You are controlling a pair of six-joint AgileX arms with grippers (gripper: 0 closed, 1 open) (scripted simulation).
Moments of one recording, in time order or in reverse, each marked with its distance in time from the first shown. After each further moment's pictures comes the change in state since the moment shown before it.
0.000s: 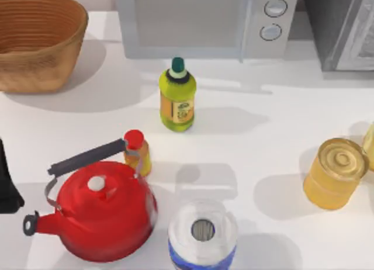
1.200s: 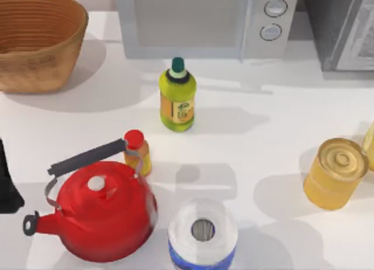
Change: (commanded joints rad) left arm 0.000 0.000 0.000 0.000 0.000 0.000; right arm -0.161 -0.091 -0.291 0.352 -0.259 0.003
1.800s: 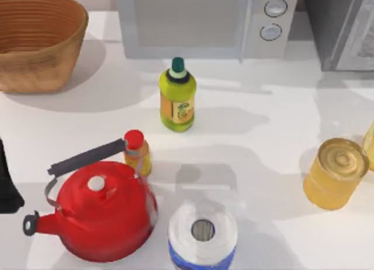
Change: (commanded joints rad) left arm 0.000 0.000 0.000 0.000 0.000 0.000; right arm -0.079 0.982 0.354 0.623 -0.407 0.010
